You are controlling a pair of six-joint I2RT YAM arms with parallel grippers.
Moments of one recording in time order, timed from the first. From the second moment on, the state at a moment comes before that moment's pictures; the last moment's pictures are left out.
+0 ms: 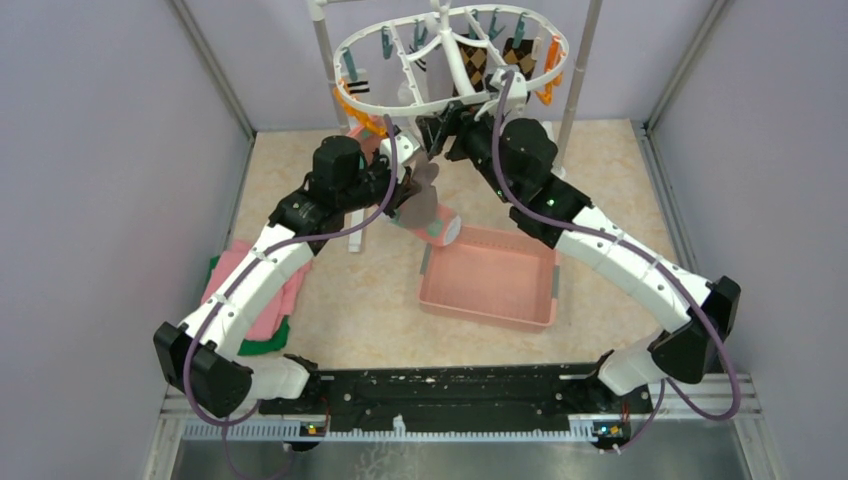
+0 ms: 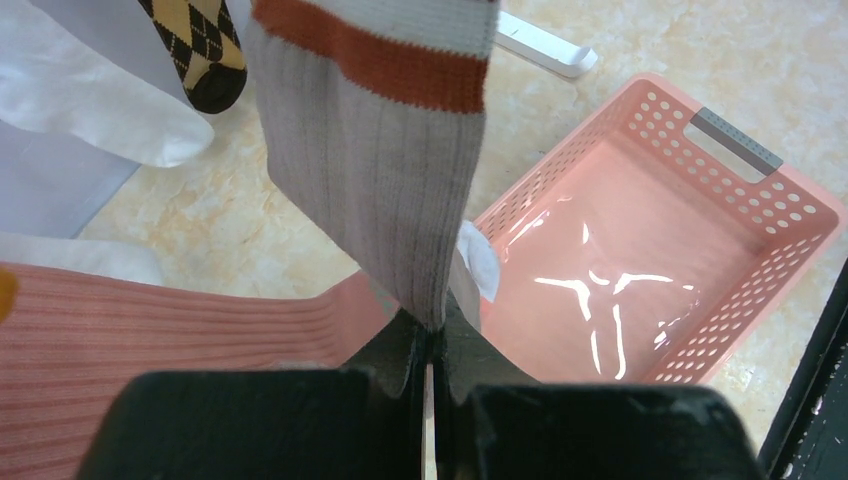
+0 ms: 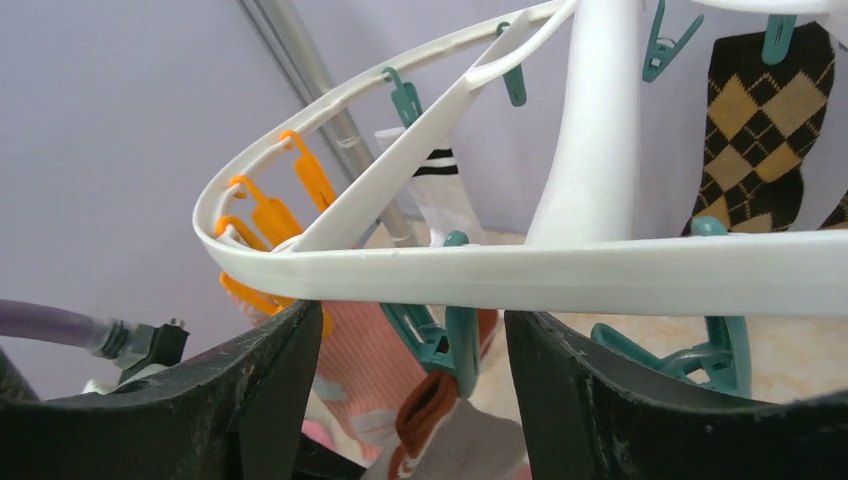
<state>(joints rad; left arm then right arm) -0.51 1.29 1.31 -0.39 0.38 0.24 0.82 1.44 1.50 0.08 0.28 0.35</state>
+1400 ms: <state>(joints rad) -0.57 1.29 1.27 -0.44 0.38 0.29 0.79 1.46 1.48 0.16 0.27 0.12</state>
